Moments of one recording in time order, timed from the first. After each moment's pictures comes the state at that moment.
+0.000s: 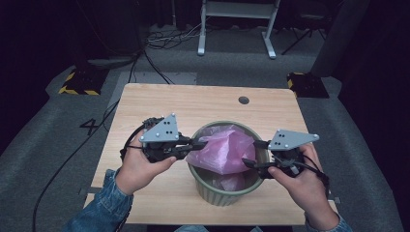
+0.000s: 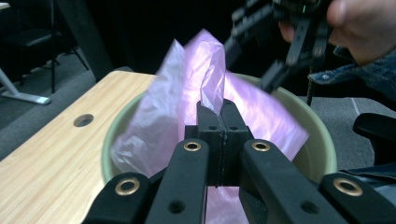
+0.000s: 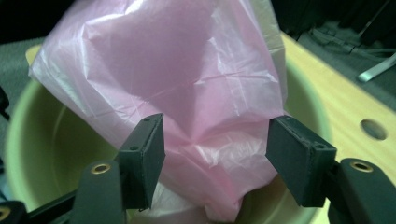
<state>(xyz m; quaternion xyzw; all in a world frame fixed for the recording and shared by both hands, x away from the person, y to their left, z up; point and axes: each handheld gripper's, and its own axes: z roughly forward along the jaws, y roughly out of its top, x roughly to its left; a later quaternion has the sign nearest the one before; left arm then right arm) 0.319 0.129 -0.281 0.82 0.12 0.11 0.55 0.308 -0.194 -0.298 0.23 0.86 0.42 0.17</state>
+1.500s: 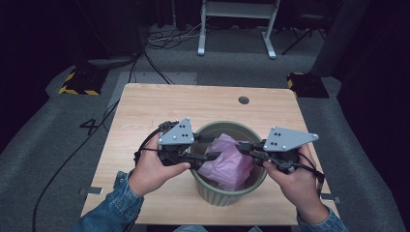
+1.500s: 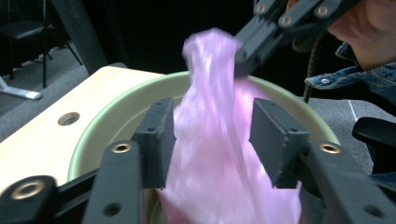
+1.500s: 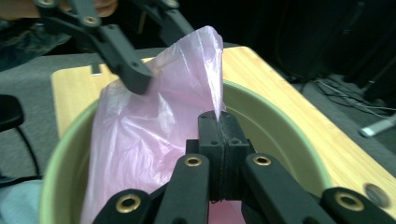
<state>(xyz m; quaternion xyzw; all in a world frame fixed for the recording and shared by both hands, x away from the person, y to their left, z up) 0.323 0.102 -0.299 0.82 0.13 0.09 0.55 0.305 -0.177 -0.279 0.15 0.85 0.47 0.20</state>
